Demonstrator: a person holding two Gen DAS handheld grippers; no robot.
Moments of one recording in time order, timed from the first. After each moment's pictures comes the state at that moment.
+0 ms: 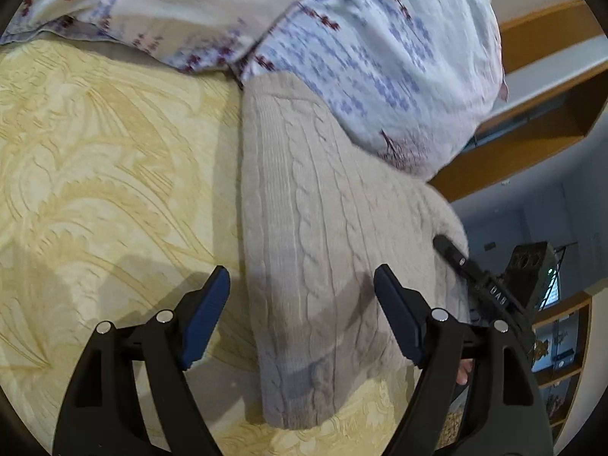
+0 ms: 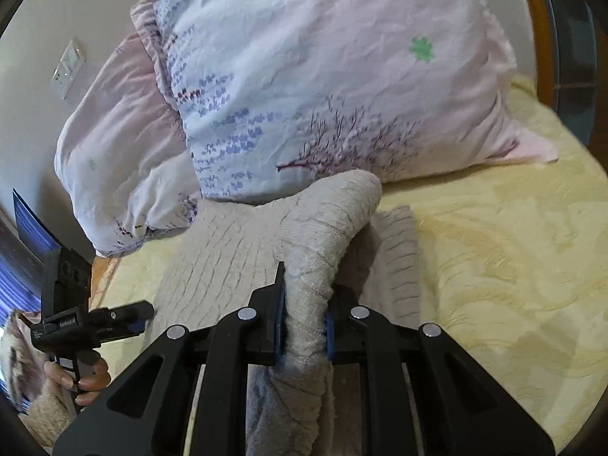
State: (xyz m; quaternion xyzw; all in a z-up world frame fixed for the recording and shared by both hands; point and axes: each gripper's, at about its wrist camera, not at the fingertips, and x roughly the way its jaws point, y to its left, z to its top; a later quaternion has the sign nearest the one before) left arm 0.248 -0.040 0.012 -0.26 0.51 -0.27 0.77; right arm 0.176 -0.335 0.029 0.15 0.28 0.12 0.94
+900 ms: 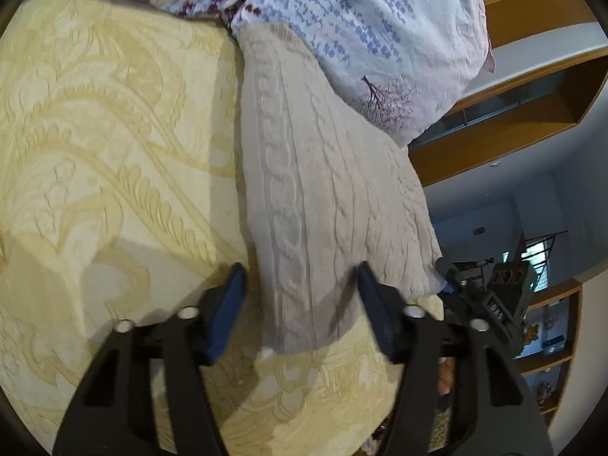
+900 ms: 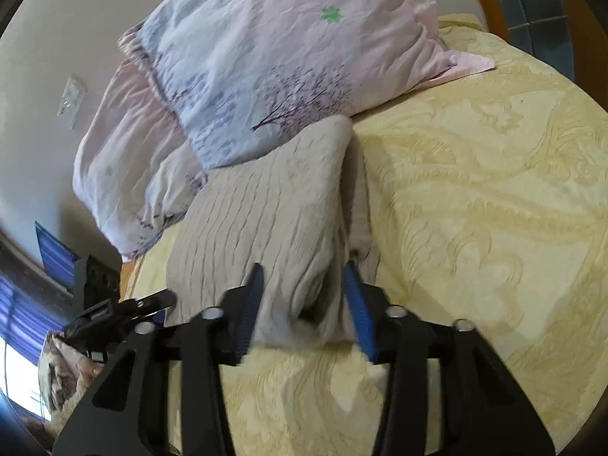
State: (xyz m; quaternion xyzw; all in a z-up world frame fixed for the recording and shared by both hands) left arm 0.201 -0.045 -0.003 -0.28 0.54 -0.30 0.74; right arm 0.094 -0.368 -0.009 0.24 0.31 0.13 0.91
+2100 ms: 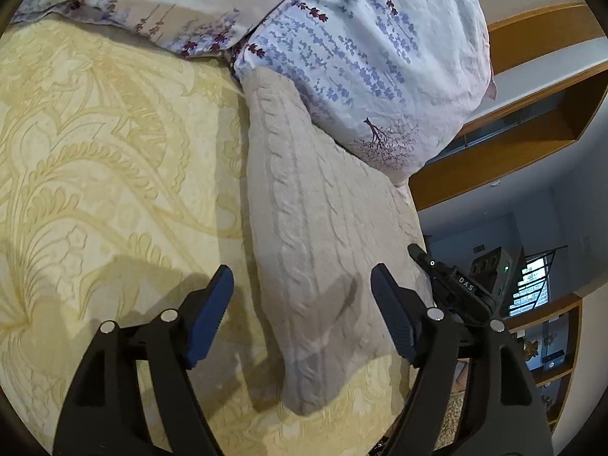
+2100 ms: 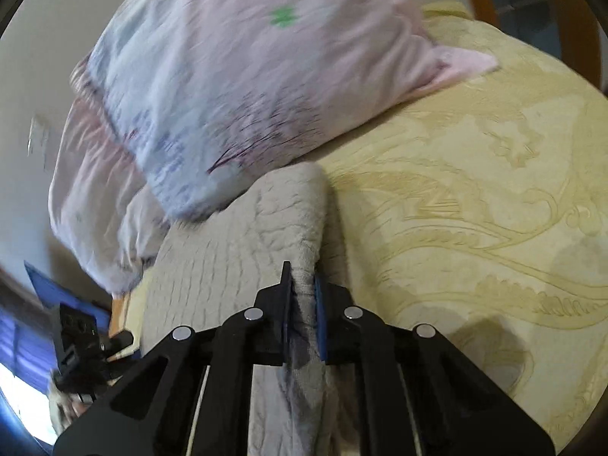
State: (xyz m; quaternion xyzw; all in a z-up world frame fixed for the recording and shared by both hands) left arm 0.230 -0.032 0.015 -0.29 0.51 -0.29 0.76; right arm 0.159 -0.396 -0.009 0.30 0.31 0.09 0.90
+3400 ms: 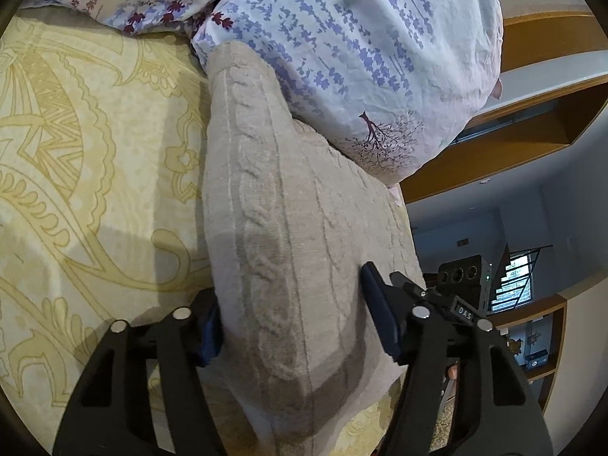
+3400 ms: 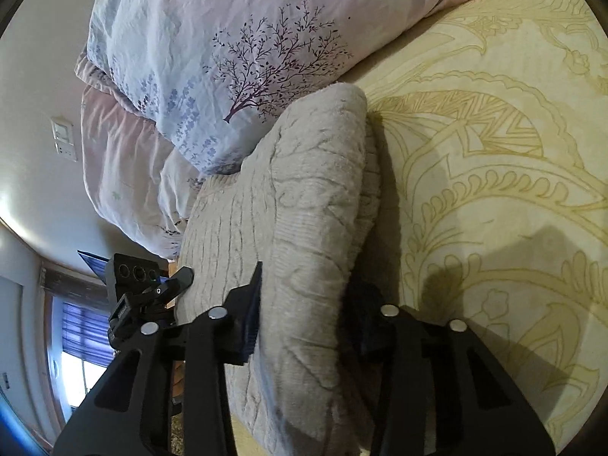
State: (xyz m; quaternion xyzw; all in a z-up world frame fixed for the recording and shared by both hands) left arm 0.271 -0.072 -0.003 -0.31 0.52 -0.32 0.73; right arm 0.185 -0.389 -0.032 0.36 0.40 0.22 0.82
